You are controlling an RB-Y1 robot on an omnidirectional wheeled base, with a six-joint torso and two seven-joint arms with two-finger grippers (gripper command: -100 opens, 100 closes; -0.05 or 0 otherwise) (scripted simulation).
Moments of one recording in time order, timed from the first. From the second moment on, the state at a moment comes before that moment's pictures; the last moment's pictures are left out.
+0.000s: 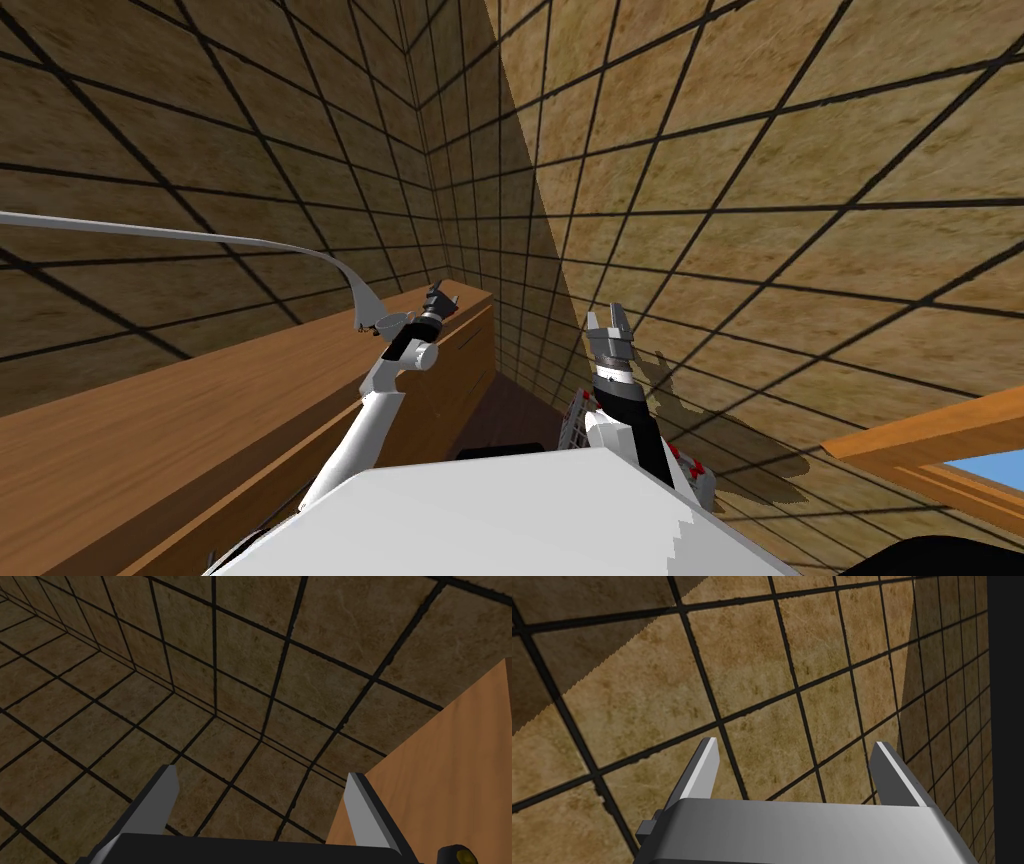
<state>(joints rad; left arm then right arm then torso) -0.15 0.19 0.03 -1.83 0.27 0.06 0.28 0.53 0.05 -0.01 -2.30 0.00 -0.49 -0.04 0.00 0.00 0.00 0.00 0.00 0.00</state>
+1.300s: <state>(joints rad) -0.51 0.24 0.05 -1.59 0.37 0.31 0.35 0.53 0.05 -0.01 -2.30 0.00 -0.49 -0.04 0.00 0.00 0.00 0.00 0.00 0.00</state>
